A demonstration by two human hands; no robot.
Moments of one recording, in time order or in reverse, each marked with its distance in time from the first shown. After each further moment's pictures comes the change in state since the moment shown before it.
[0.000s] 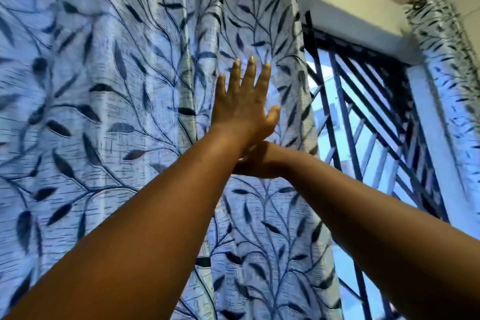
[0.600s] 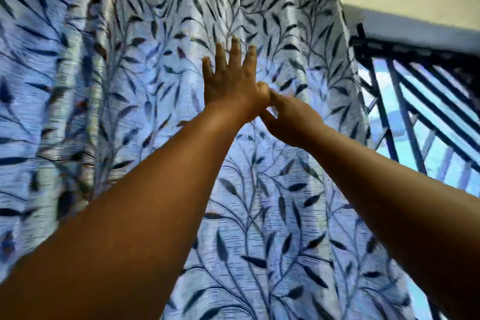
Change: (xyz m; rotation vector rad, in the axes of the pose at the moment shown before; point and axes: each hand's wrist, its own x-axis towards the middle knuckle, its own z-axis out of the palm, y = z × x) left_hand 0.009 -0.062 -0.120 0.187 0.025 -0.249; right_hand 0.039 -0.070 -0.069 -0.096 0.599 0.135
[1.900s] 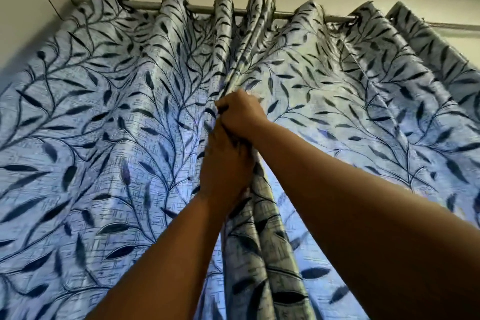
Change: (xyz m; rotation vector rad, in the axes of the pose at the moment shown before) left_hand -0.027 -0.361 -0.114 -0.573 0.274 -0.170; right_hand 0.203 -0.428 0.064 0.315 0.079 -0.042
